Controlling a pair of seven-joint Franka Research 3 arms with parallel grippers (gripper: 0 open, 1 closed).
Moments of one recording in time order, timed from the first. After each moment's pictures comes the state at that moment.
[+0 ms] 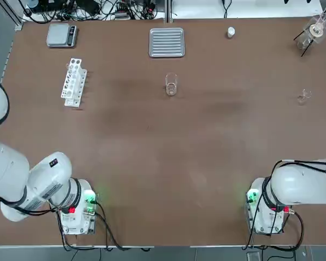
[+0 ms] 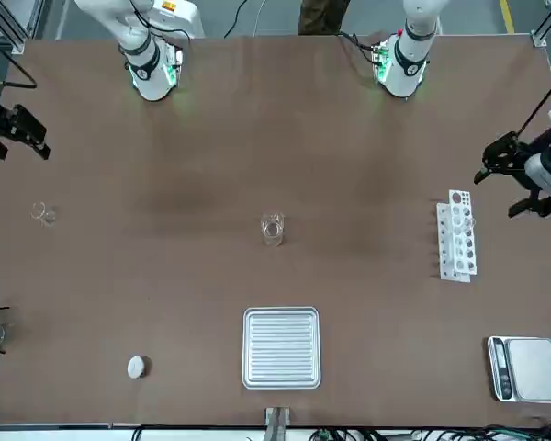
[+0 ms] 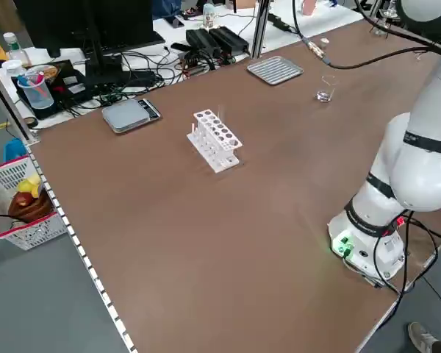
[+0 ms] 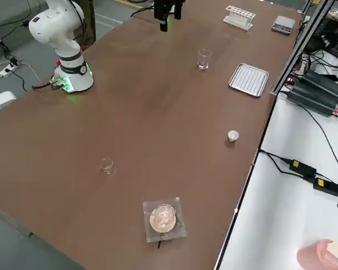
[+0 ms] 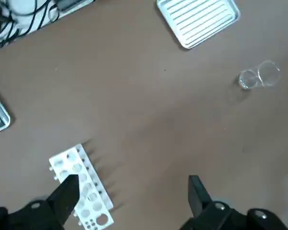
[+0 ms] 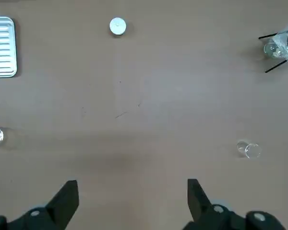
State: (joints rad) left arm 0.62 0.08 -0.64 -1.57 -0.19 1.71 0.51; right arm 0.02 -0.10 -0.03 -1.62 0.00 1.61 0.00
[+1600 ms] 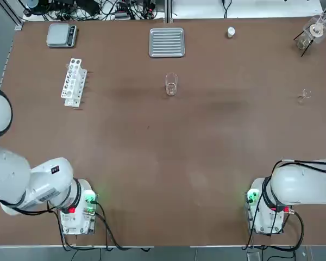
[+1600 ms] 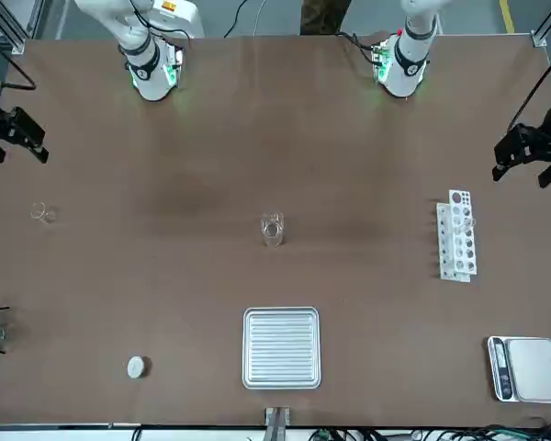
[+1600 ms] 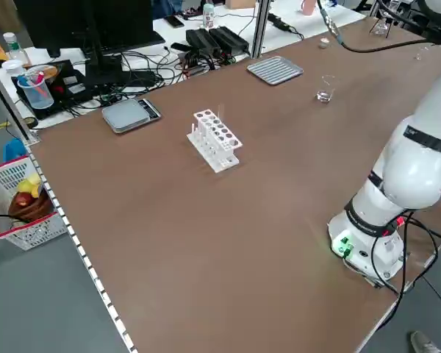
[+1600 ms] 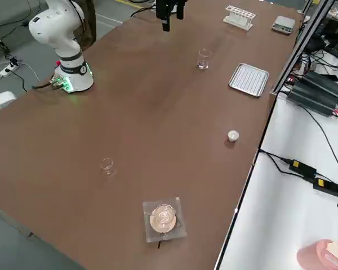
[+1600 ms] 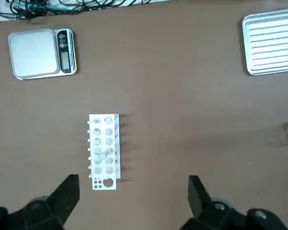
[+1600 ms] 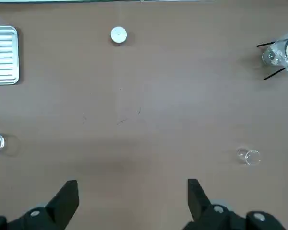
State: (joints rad) left arm 0.31 0.02 -0.36 -1.51 -0.01 1.66 0.09; right arm 0.02 -0.10 -0.03 -1.62 0.00 1.64 0.01
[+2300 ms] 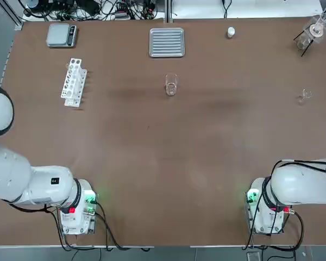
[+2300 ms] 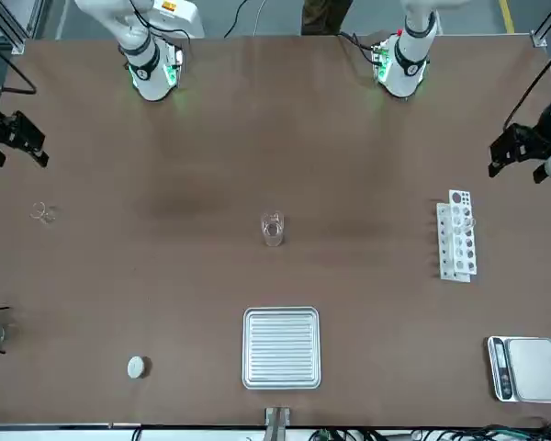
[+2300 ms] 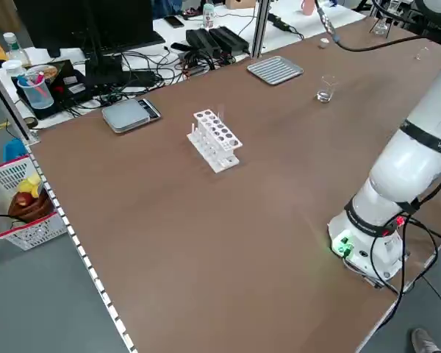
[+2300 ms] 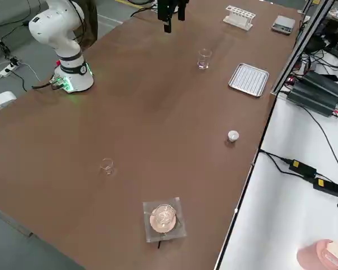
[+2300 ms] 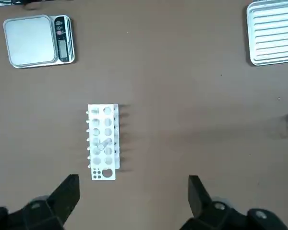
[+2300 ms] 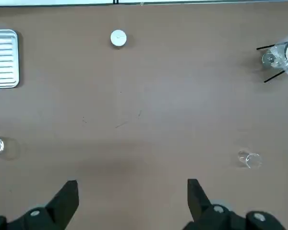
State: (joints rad) left arm 0.04 0.03 -0.09 -1.50 -0.01 1.61 0.08; right arm 0.02 -0.09 -0.03 -1.62 0.00 1.66 0.01
